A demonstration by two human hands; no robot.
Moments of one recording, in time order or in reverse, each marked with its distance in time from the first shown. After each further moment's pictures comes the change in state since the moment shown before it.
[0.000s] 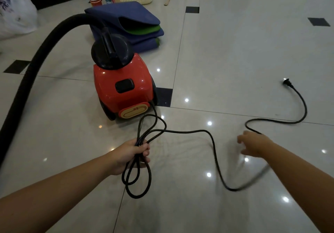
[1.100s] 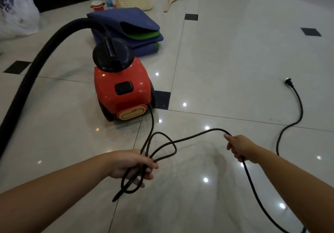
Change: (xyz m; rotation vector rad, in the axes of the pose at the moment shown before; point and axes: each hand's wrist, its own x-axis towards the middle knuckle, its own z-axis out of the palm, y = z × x) left_hand -0.015 0.011 0.016 0.189 -0.314 -0.214; right_hand -0.011 -0.026 -0.007 1.257 -0.063 0.268
